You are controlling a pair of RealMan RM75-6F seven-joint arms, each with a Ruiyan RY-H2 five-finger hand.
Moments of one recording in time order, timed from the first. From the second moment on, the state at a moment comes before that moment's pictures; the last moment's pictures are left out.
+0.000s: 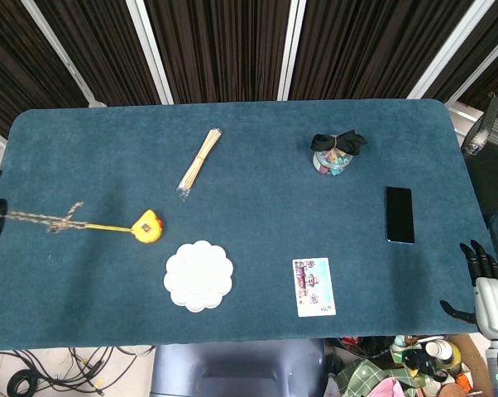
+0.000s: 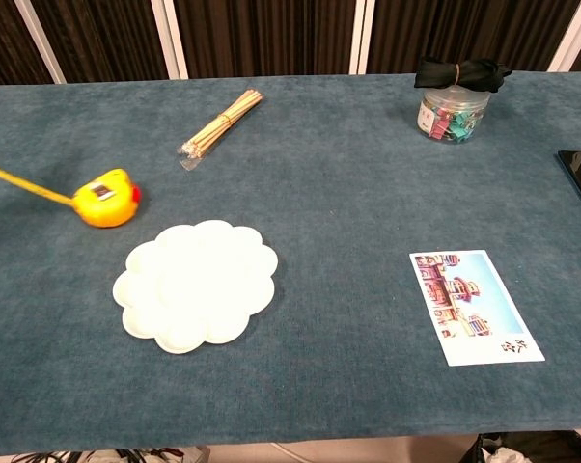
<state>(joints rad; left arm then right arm) -0.34 -1.18 0.01 -1.13 1.41 1.54 0.18 0.04 -1.08 0.09 -1.71 -1.33 1.44 -0.11</state>
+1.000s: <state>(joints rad) -0.50 -1.24 -0.05 -1.47 1.47 1.30 0.32 0.04 -1.08 0.09 -1.71 -1.33 1.44 -0.10</state>
